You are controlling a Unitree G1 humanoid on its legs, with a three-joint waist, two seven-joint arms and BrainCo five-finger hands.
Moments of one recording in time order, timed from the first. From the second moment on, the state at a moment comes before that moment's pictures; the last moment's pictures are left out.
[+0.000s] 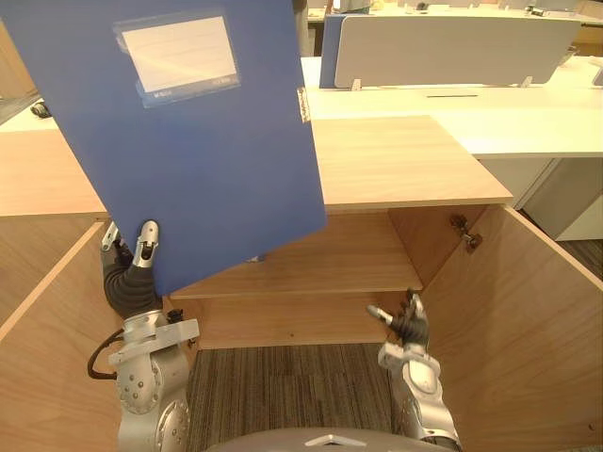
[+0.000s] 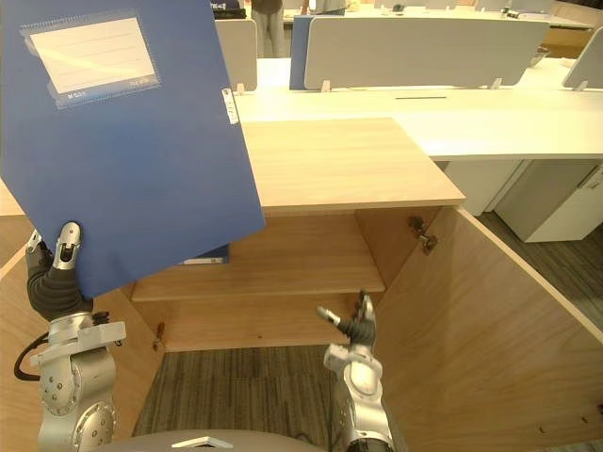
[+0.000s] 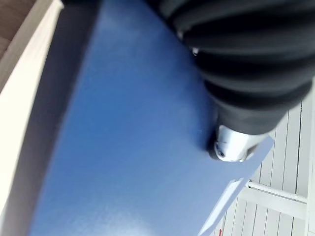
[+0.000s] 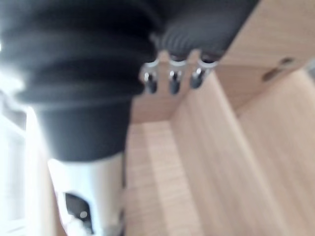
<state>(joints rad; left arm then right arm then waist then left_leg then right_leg) 0.34 0.01 -0.04 -0.58 -0.33 -0.28 0.21 0.13 0.00 -0.11 0.22 0.20 -0.19 -0.23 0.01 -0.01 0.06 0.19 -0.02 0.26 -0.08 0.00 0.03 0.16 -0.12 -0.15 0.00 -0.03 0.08</state>
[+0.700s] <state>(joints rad) 0.30 -0.02 -0.01 -0.56 -0.21 -0.28 0.28 0.13 0.06 0.04 -0.31 0.33 -0.34 -0.11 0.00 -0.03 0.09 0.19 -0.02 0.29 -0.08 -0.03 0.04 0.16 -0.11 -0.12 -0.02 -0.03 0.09</state>
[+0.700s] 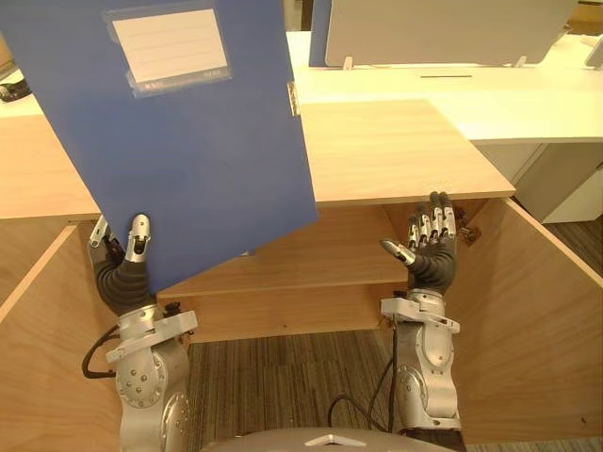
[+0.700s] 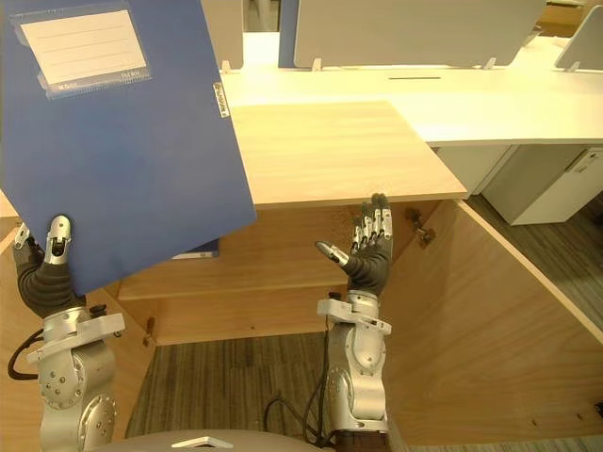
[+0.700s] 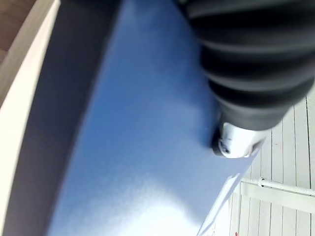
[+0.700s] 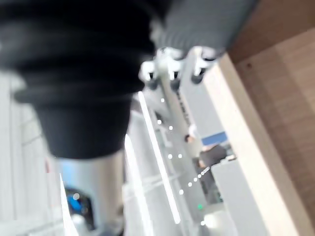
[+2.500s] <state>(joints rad) 0.19 0.09 -0.12 -0.42 -0.19 -0.29 0.08 -0.13 -0.14 0.19 -0.08 0.62 -0.21 0.14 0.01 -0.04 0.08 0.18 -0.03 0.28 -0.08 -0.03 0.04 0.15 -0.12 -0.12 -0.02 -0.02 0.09</state>
